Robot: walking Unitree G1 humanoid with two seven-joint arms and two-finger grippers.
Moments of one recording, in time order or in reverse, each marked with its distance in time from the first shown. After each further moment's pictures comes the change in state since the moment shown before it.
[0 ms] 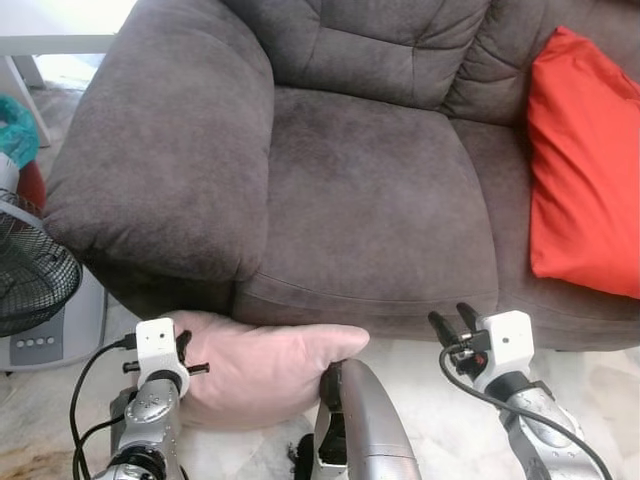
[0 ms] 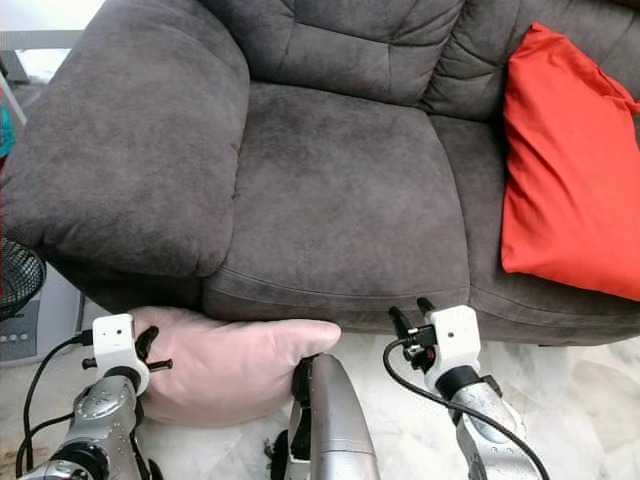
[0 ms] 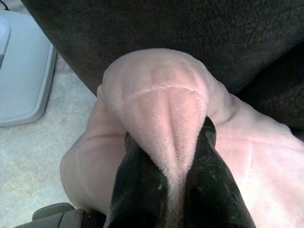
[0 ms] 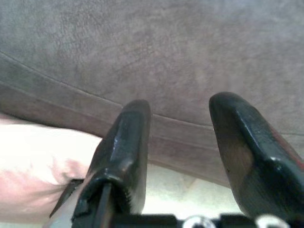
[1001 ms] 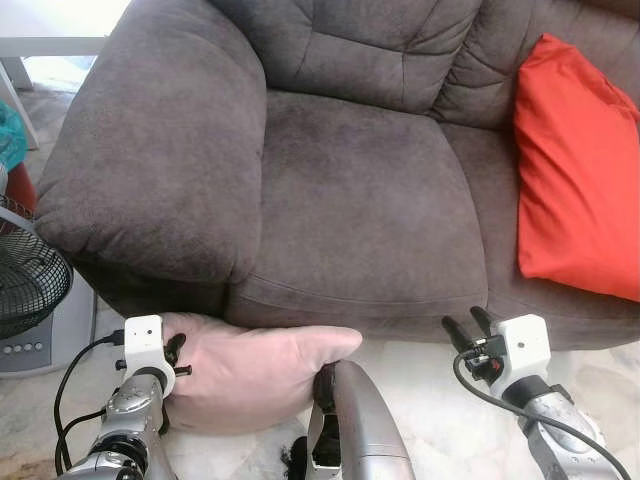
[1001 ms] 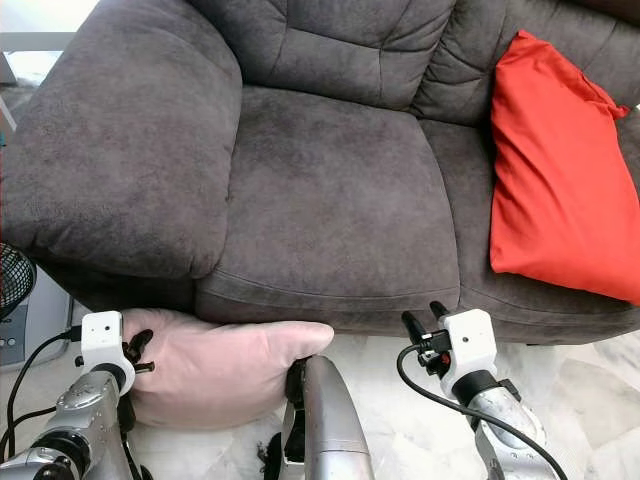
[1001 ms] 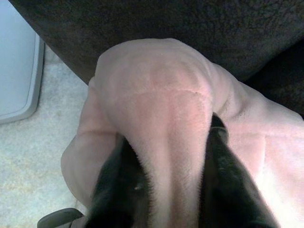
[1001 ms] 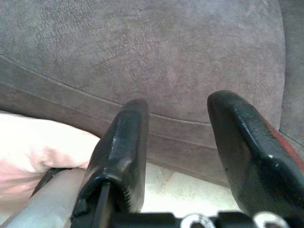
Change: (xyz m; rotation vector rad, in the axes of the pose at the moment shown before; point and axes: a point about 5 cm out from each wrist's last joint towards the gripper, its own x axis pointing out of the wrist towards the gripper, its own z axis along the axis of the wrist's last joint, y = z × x) left arm 0.007 0.025 0.005 0.040 0.091 -0.006; right arm -0.012 -0.014 0.006 -0.052 0.007 0.003
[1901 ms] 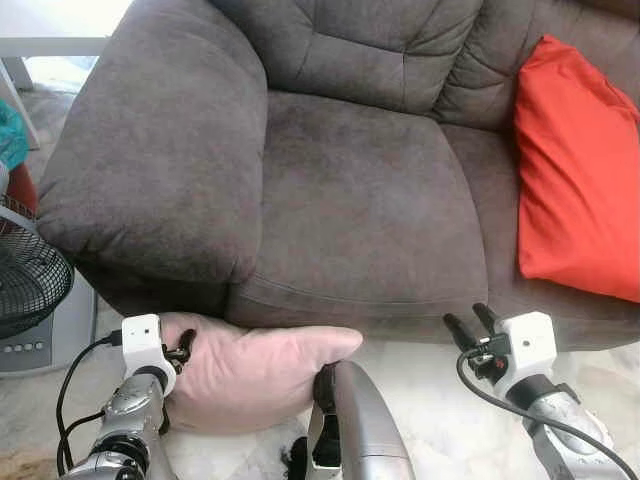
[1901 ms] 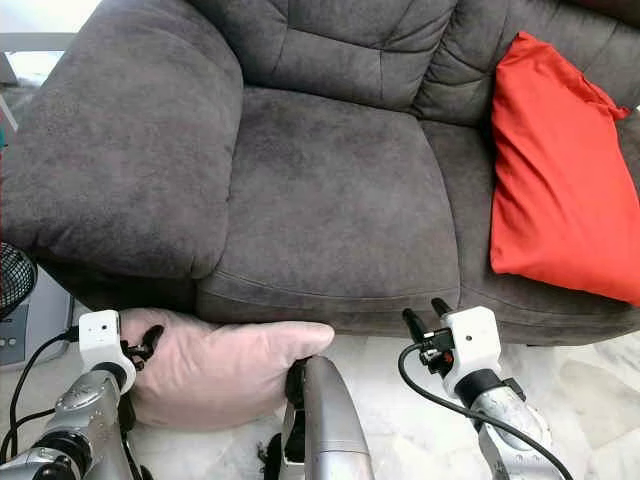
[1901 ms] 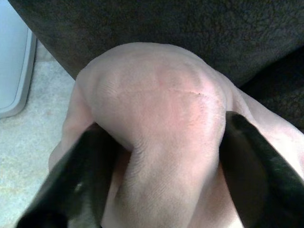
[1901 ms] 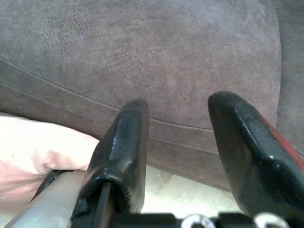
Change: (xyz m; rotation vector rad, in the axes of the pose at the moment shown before) left arm 0.000 0.000 0.001 -0.059 -0.011 -0.023; right arm -0.005 -0.001 0.009 -0.010 -0.003 0.001
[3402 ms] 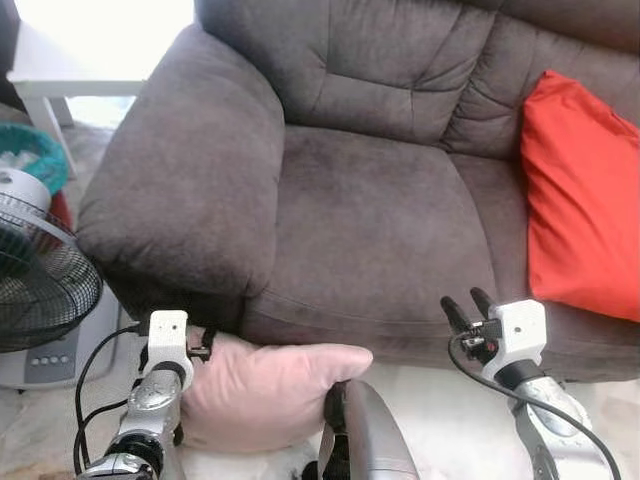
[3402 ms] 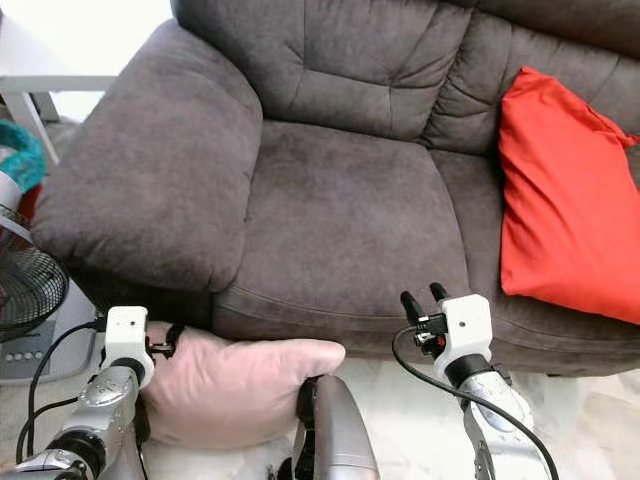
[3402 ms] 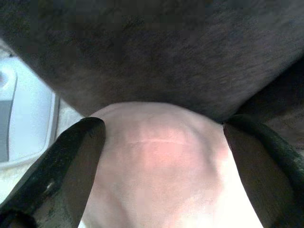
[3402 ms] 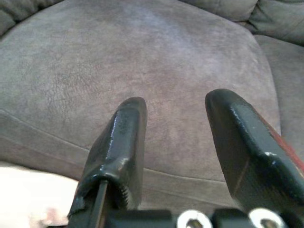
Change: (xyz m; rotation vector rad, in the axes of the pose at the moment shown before) left arm 0.001 -0.020 0.002 0.137 -0.037 -0.003; right arm 0.020 0.000 0.004 0.015 -0.079 -0.038
